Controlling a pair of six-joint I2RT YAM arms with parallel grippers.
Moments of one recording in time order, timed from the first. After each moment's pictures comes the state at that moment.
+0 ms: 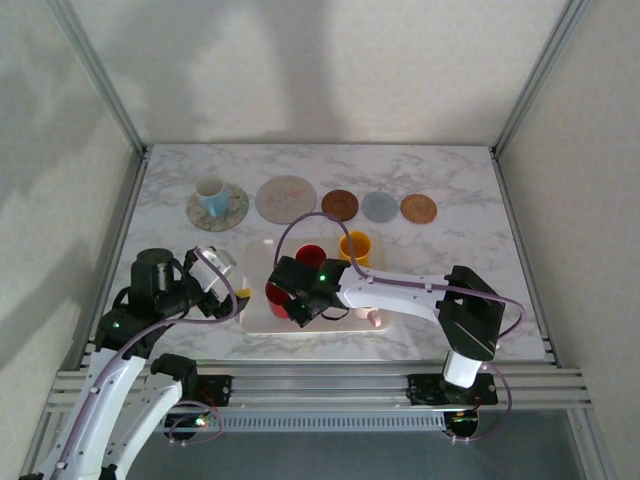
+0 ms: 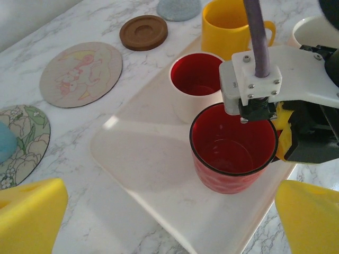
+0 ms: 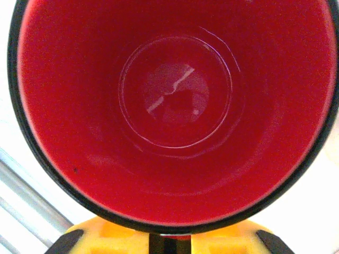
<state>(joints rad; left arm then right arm) -0.19 0.56 0.70 -0.74 0.46 0.41 1.19 1.74 1.29 -0.76 0.05 0.40</state>
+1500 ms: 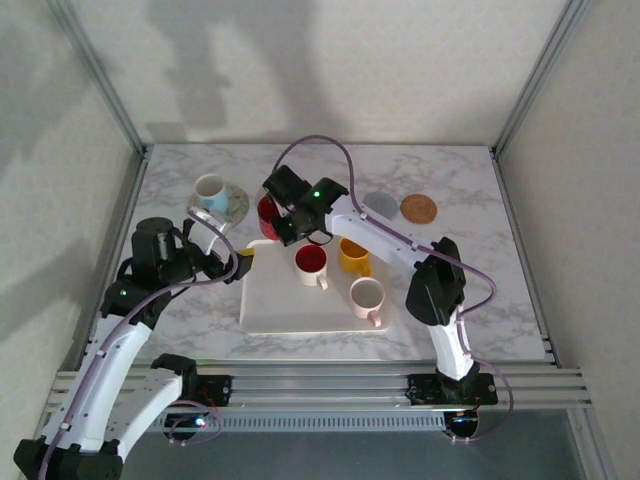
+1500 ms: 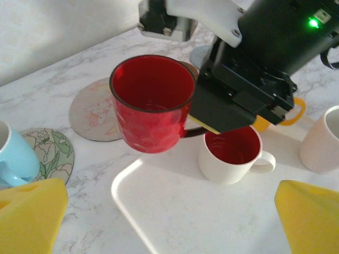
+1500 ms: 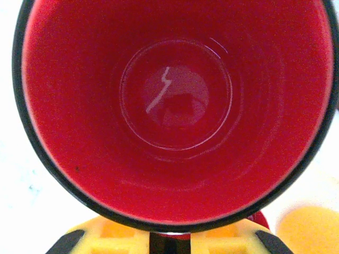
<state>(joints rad) -0.16 0.77 0.81 -0.51 0.45 0.23 0.91 2.06 2.02 -1.03 0.06 0.29</state>
